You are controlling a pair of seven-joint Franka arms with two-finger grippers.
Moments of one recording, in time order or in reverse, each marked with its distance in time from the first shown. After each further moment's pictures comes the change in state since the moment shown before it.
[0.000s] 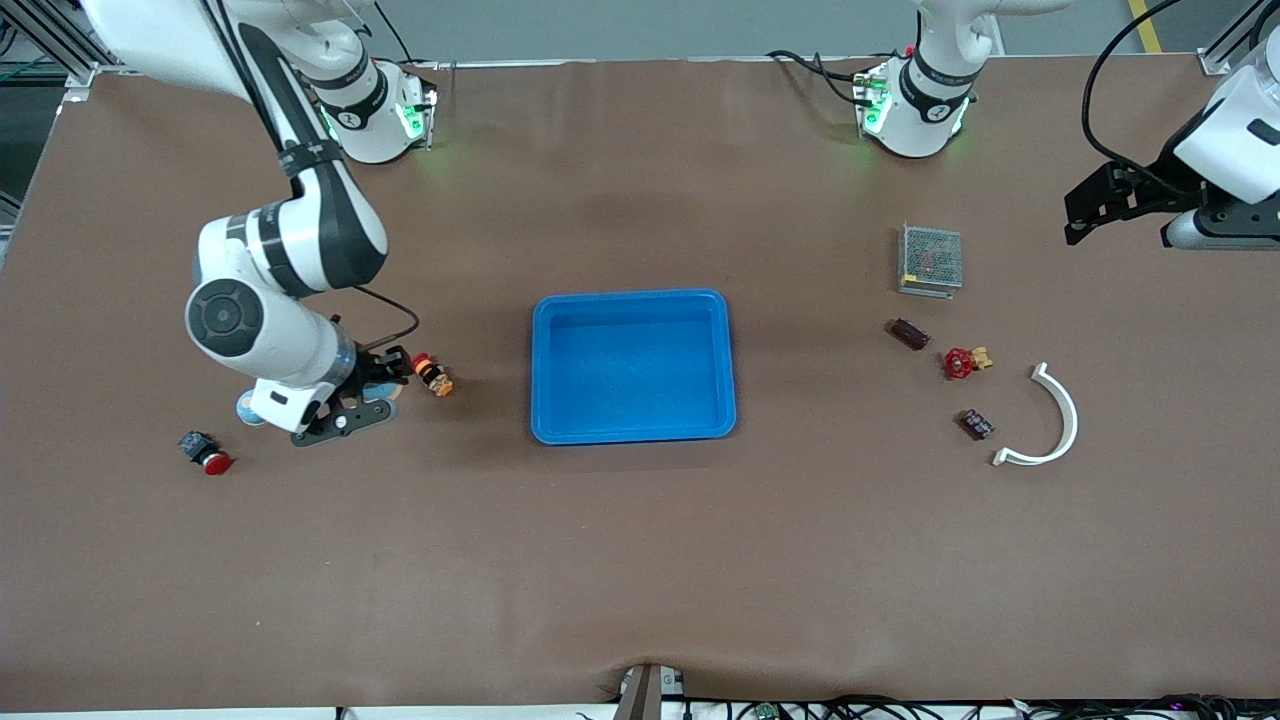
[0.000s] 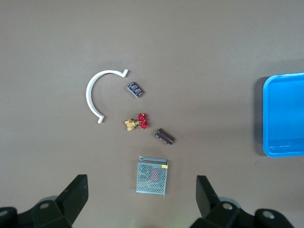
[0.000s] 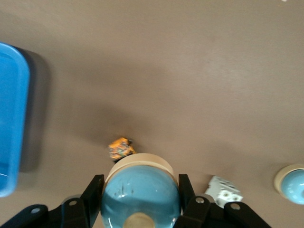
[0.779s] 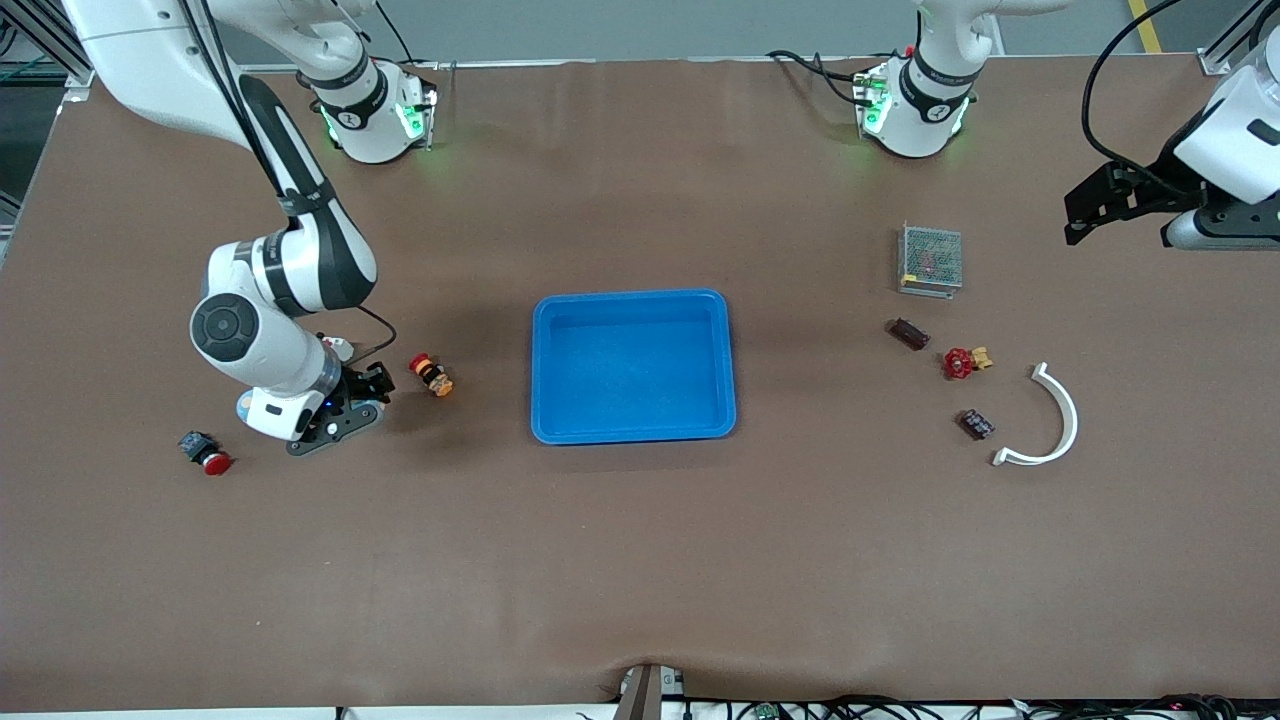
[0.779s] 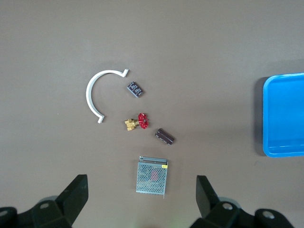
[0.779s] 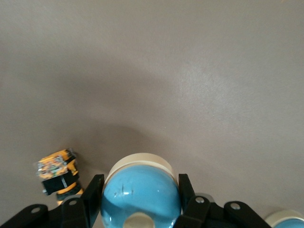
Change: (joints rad) left arm 0.000 0.000 0.000 0.000 0.000 0.000 -0.001; right arm -0.073 0.072 0.000 -0.173 -0.045 0.334 -0.145
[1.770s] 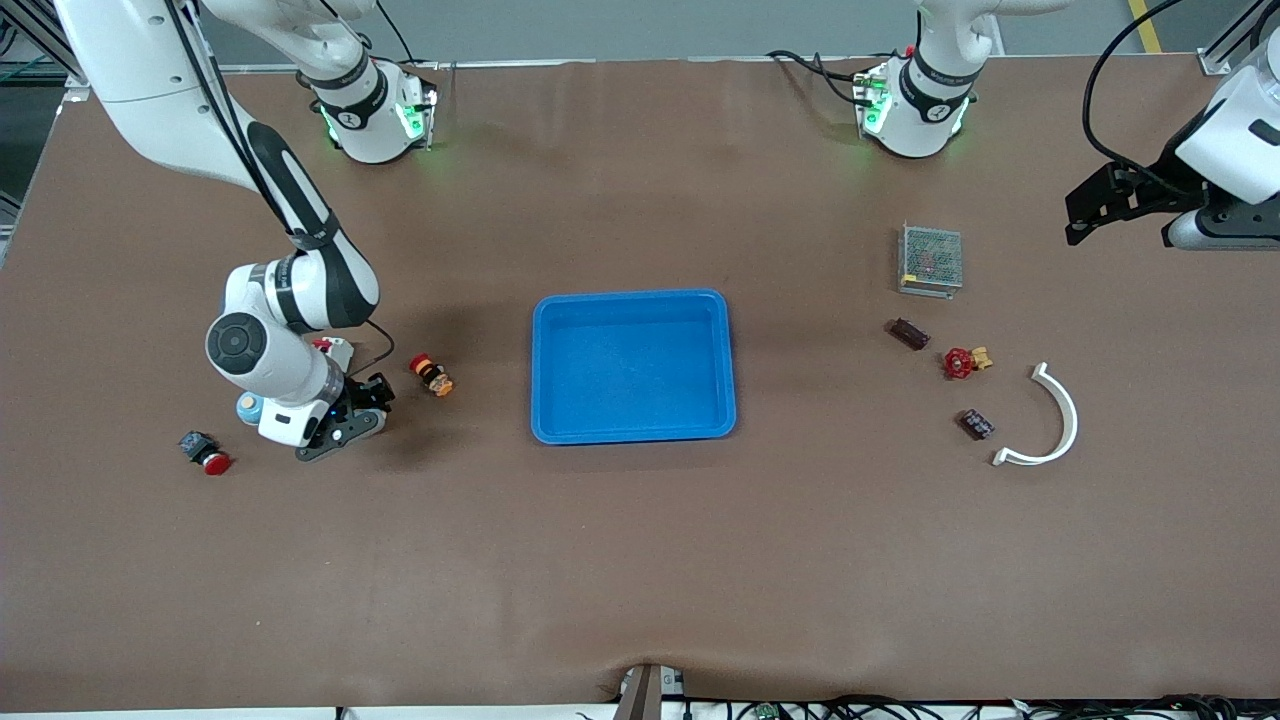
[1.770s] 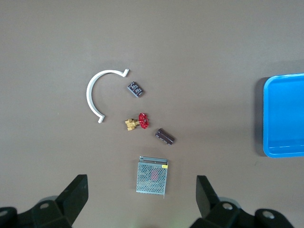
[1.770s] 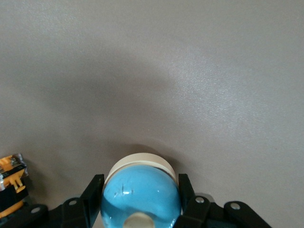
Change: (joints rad) left arm 0.001 0.001 0.002 0.000 0.000 0.000 -0.001; right arm -0.045 0.094 0.001 -0.032 0.000 0.145 -0.073
